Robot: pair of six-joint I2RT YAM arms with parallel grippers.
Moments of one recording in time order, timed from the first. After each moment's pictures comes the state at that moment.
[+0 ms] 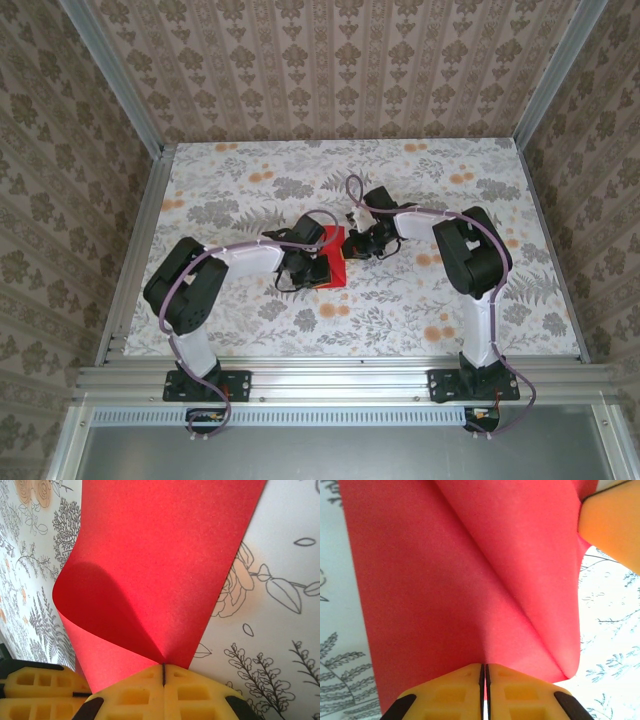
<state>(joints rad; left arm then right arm) -0.75 1.78 1.01 -0.41 0.30 -0.81 0.41 2.06 1.26 -0.41 -0.63 0.31</state>
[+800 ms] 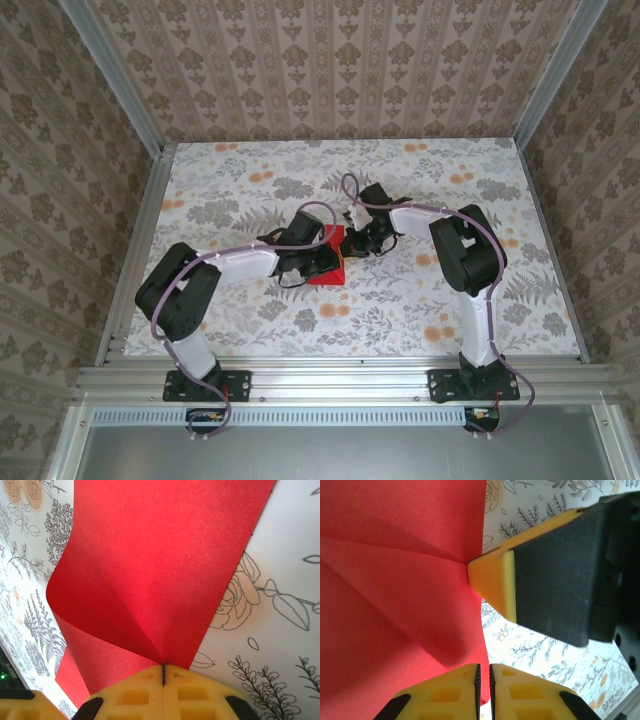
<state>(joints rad) -0.75 1.73 0.94 -0.13 0.32 -0.91 0.42 2.10 1.35 -0.51 -0.61 0.29</state>
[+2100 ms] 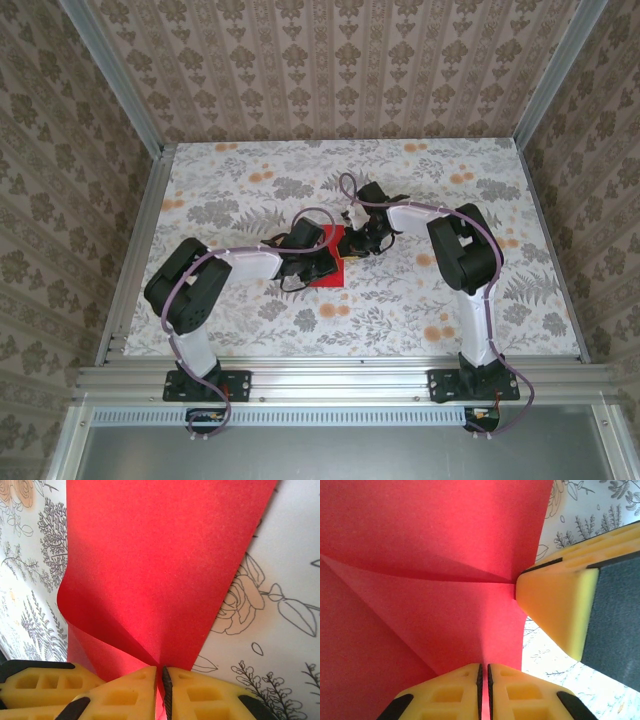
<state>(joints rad) -0.75 1.79 0.91 -0.08 0.27 -0.98 0.43 2.12 1.39 -0.57 -0.60 0.29</state>
